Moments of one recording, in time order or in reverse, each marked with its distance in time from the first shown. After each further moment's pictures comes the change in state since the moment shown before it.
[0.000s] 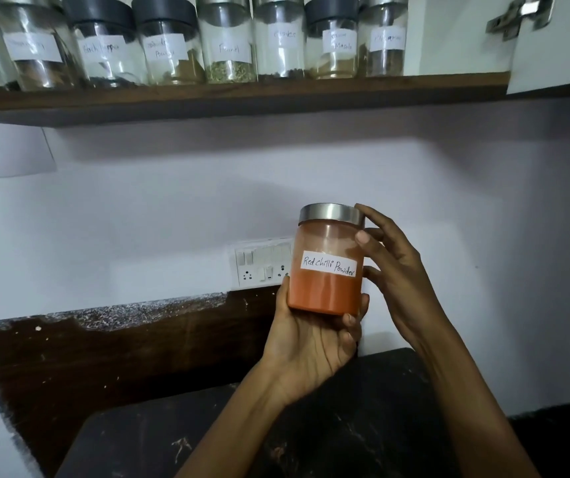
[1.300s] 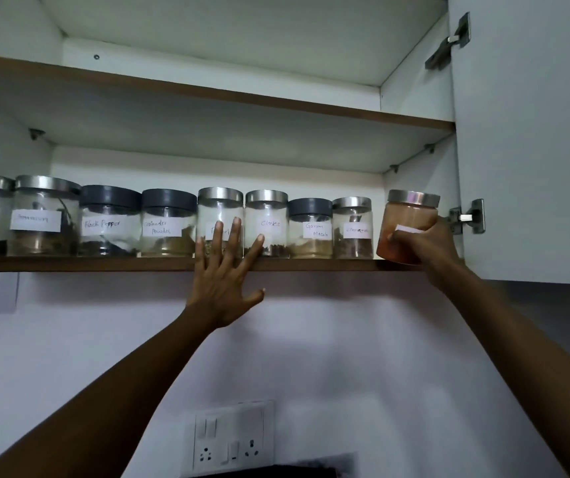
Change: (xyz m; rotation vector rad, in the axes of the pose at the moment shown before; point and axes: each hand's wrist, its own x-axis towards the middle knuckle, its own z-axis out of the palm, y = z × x) left_hand 0.103 0.274 0.085 -2.519 -0.981 -1.410; right_hand 0.266 -0.125 -0.102 -0.284 0.445 -0.162
